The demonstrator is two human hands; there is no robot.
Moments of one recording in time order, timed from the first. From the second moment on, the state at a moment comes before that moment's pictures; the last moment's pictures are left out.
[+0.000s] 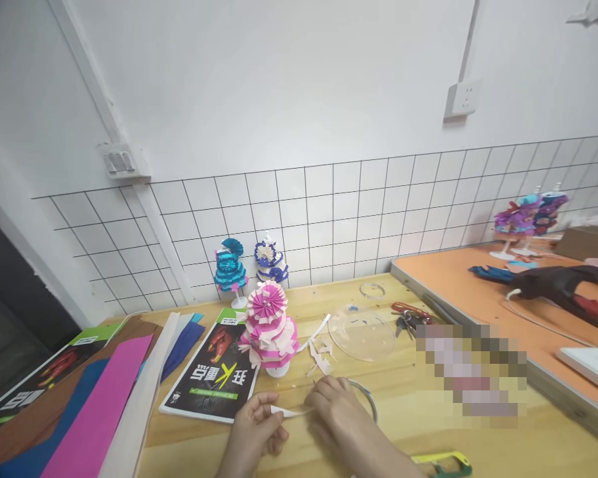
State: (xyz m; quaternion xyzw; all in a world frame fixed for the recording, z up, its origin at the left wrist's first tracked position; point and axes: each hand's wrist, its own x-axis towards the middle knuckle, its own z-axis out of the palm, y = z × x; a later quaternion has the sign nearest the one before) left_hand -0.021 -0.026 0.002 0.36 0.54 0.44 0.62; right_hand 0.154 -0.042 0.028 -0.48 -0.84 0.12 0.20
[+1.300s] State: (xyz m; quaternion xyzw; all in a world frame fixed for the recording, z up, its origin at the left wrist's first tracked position) left_hand -0.025 -0.040 0.013 0.56 0.51 0.24 0.60; right_hand 0.153 -0.038 0.004 -0.41 -0.85 0.13 0.29
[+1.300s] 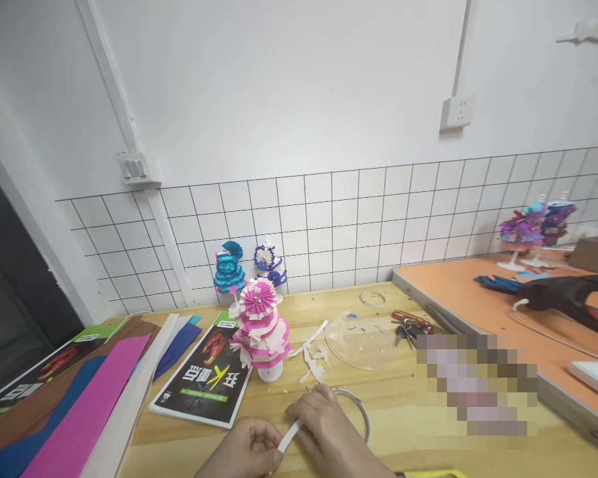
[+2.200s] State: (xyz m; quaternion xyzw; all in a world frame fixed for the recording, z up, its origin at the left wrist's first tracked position) left_hand -0.032 -0.037 0.011 0.52 0.45 0.28 0.67; right_hand 0.142 -0.060 0.027 -0.41 -0.86 0.10 0.27
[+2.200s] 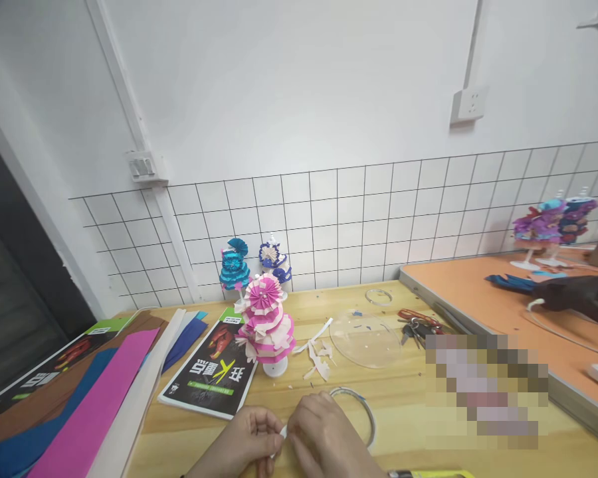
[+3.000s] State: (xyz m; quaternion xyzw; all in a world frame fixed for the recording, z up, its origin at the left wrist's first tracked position) left_hand -0.029 -0.040 0.006 0.53 0.47 0.28 0.65; right_hand 0.141 -0.065 0.029 -0.45 -0.84 0.16 0.25
